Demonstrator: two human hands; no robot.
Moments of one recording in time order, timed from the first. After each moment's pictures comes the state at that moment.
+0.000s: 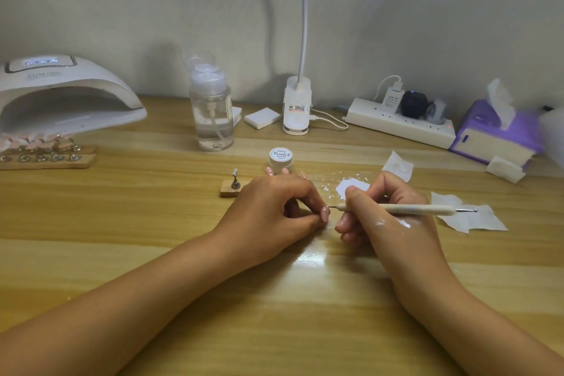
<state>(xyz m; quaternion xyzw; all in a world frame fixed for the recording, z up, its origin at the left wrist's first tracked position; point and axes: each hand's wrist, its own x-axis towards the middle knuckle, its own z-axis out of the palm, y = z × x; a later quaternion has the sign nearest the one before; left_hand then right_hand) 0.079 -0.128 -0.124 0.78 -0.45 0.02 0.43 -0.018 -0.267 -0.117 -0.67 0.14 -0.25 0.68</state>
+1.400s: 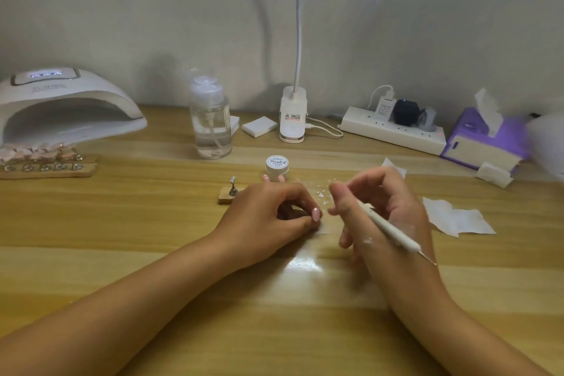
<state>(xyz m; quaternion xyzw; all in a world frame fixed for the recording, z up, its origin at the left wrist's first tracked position) 0.084 -0.129 -0.124 0.82 -0.41 0.01 0.40 -0.028 -0.263 -0.111 -0.77 0.08 -0.33 0.54</state>
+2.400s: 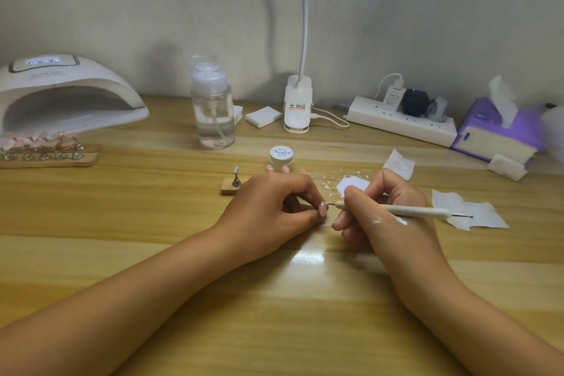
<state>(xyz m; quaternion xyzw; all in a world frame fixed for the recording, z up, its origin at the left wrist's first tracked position) 0.085 -0.129 -0.130 0.80 -0.43 0.04 0.42 -0.017 -0.270 -0.119 -0.71 0.14 -0.22 0.66</state>
